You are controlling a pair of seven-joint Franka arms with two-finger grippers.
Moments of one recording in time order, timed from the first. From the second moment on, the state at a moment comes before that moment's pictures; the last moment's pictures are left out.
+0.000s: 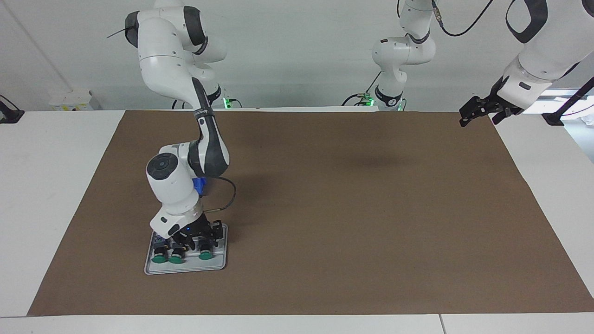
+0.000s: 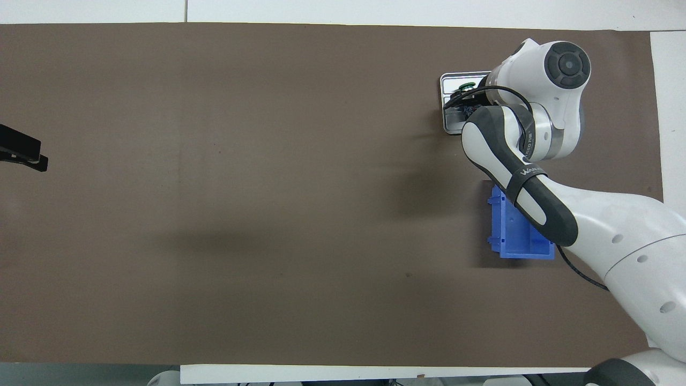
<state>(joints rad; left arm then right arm) -0.04 0.02 -0.01 -1.53 0.01 1.39 -0.01 0.07 0.57 0.05 -1.67 0.00 2.44 0.00</state>
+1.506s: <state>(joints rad) -0.04 0.02 -0.01 -1.53 0.01 1.39 -0.01 0.53 0.37 0.09 -1.56 0.00 1.89 1.27</state>
